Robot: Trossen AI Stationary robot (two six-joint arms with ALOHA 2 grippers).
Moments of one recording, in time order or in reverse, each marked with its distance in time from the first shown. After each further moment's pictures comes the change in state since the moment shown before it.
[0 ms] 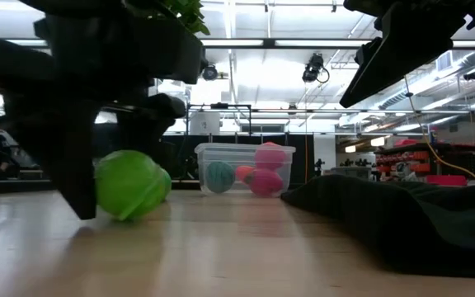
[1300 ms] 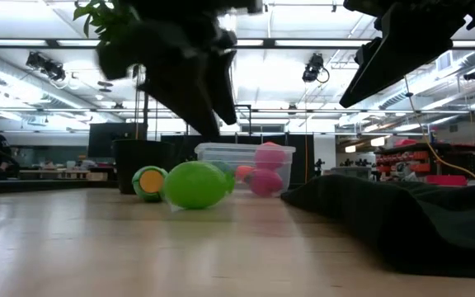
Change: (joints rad) left arm 0.065 0.000 0.187 -0.042 -0.365 0.160; right arm 0.000 0.000 0.000 0.000 0.000 0.000
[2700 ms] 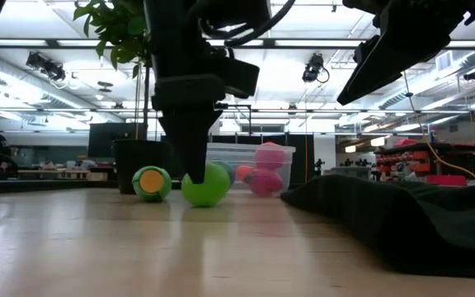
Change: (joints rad) left arm 0.161 0.061 -0.002 -0.137 0.281 -0.461; right arm 0.000 0.000 0.000 0.022 0.000 0.001
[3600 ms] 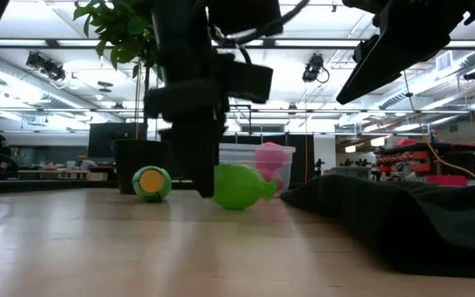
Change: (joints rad) left arm -0.001 0.046 0.000 0.114 0.058 0.254; right arm 0.000 0.000 0.000 0.004 0.000 -0.009
